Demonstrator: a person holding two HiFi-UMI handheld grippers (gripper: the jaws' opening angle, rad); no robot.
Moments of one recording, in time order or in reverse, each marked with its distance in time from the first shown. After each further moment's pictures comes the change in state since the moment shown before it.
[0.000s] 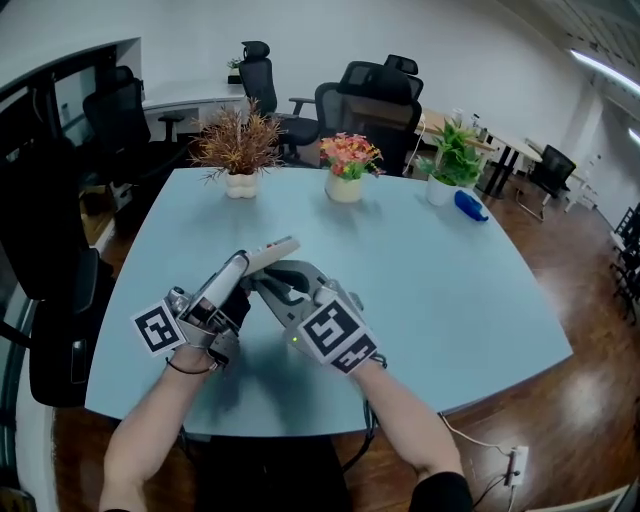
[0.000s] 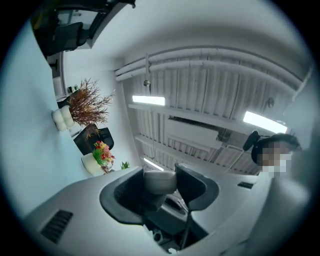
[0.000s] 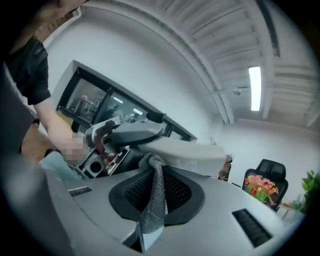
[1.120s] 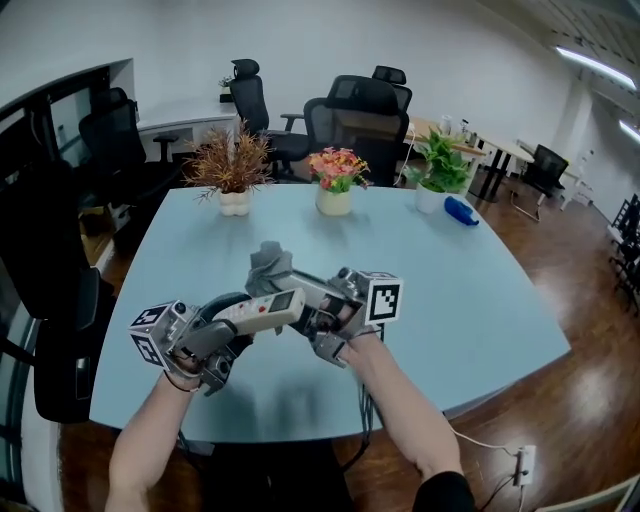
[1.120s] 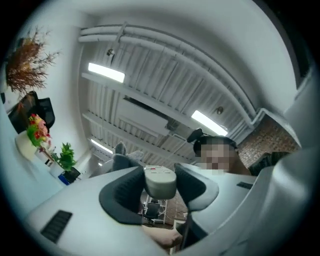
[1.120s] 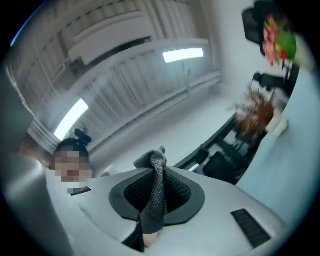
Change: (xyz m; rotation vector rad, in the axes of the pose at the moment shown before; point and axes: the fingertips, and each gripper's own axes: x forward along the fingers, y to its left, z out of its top) left arm -0.011 -0.108 -0.038 0.011 0.228 -0.609; right arm -0.074 -0.036 0.058 1.054 -0.675 0.733
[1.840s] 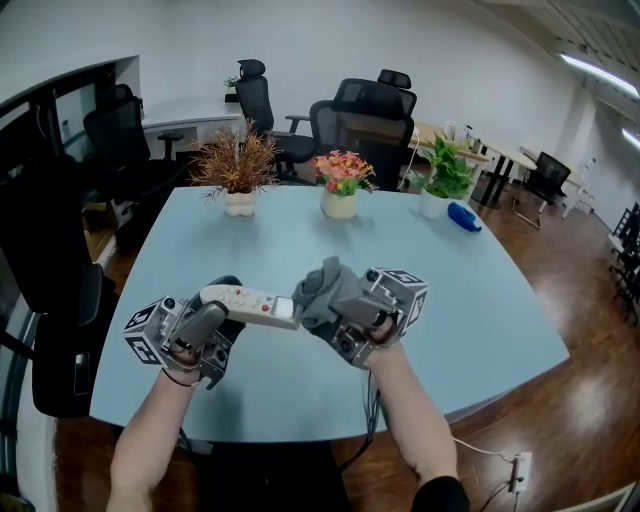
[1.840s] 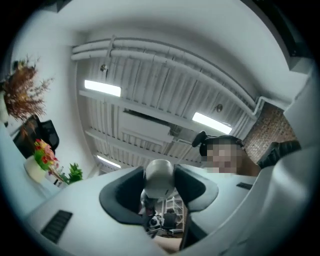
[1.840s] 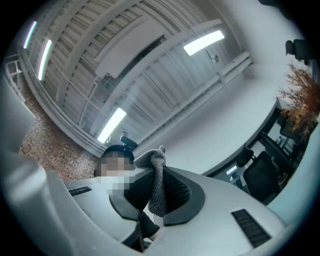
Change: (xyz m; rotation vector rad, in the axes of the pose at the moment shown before) left arm -0.015 -0.001 0.034 0.127 -0.108 0.089; right arm -0.011 0.100 0.016 -0.039 -0.009 0.468
